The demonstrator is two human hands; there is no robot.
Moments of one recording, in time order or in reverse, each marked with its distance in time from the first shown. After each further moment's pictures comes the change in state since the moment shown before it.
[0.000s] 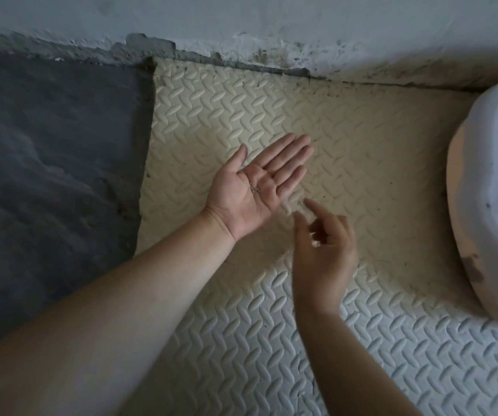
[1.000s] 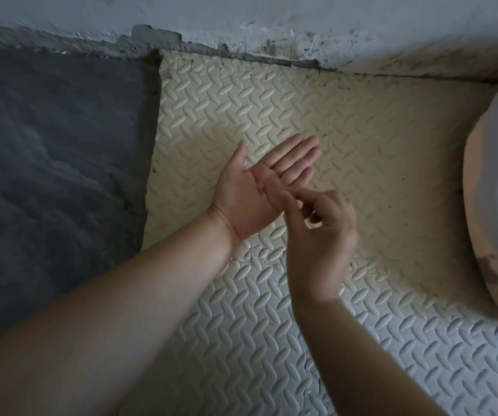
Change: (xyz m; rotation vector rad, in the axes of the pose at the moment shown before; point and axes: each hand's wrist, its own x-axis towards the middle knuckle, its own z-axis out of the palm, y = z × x) left_hand -0.001 -0.002 -0.004 -0.008 -0.005 -0.004; right_hand 0.011 -0.024 0.013 -0.005 -0.038 -0.154
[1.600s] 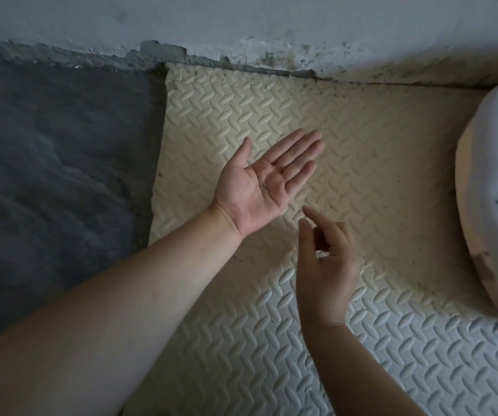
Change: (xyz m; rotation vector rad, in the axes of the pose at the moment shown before) left_hand -0.007 0.002 0.019 -0.009 -0.021 -0.017; right_hand -0.030 0.018 -0.019 0.080 -0.015 0.140
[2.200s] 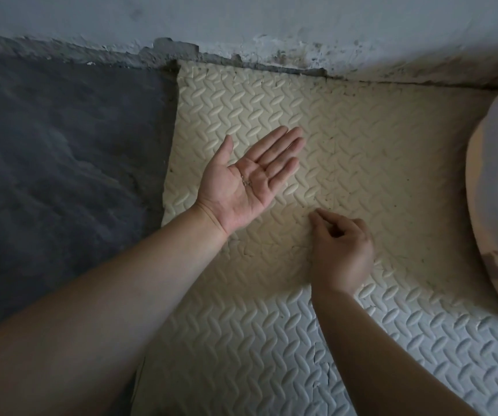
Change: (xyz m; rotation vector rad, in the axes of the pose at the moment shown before) left_hand -0.025 0.023 -0.008 -0.008 0.048 0.040; right_hand 0.020 0.031 0.013 -0.264 0.102 0.227
